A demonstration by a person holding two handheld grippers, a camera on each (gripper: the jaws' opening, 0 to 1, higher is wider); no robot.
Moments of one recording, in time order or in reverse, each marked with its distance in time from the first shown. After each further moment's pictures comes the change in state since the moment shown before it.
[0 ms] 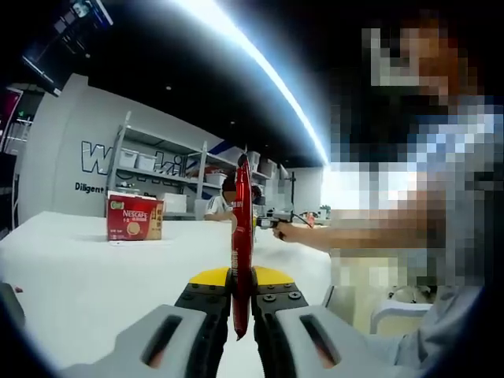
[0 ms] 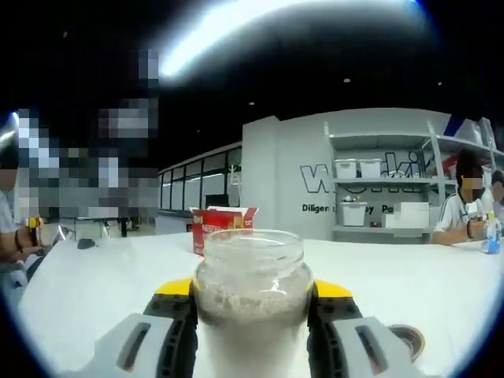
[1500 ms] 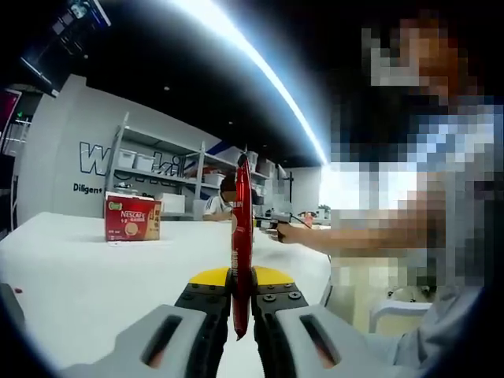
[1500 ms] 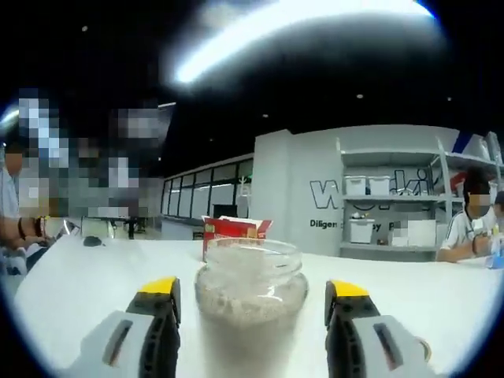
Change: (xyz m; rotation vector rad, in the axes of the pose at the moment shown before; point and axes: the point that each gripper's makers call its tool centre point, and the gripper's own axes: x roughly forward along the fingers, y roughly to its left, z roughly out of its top) left arm 0.000 -0.004 -0.002 0.005 0.001 -0.011; right arm 0.000 0.018 0.009 -0.048 -0.071 0.038
